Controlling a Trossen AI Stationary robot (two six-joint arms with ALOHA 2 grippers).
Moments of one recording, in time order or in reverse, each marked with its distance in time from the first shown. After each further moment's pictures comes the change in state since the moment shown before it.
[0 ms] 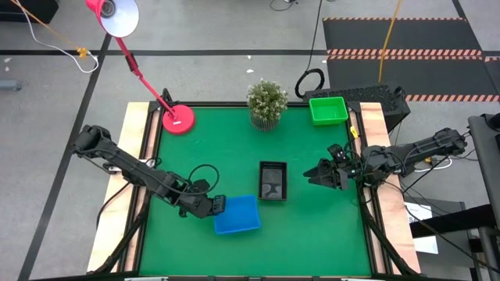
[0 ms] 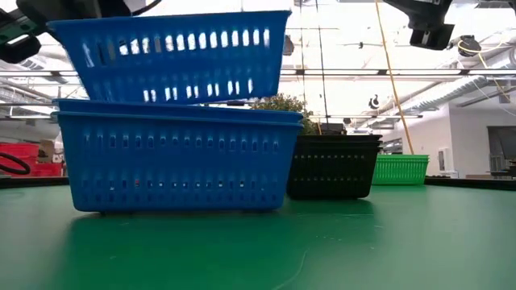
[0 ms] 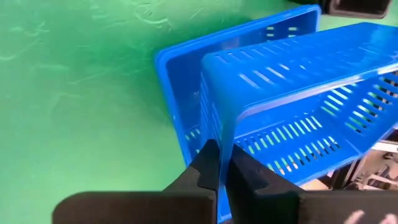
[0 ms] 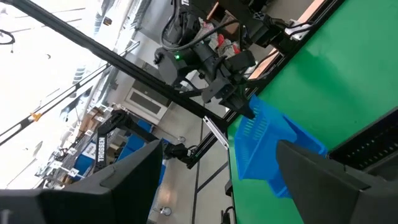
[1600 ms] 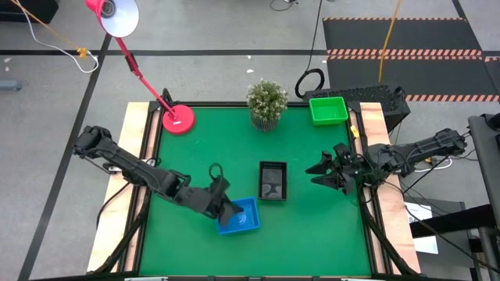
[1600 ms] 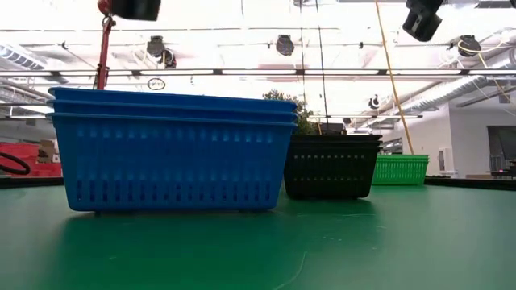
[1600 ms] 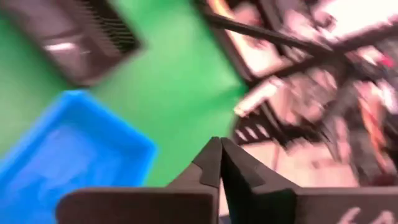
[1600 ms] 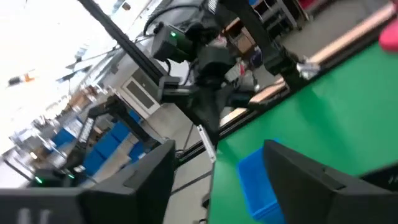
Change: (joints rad) left arm 0.021 0.020 0.074 0.415 -0.184 0.799; right arm 0.000 -0.026 0.000 0.037 -0.004 -0.270
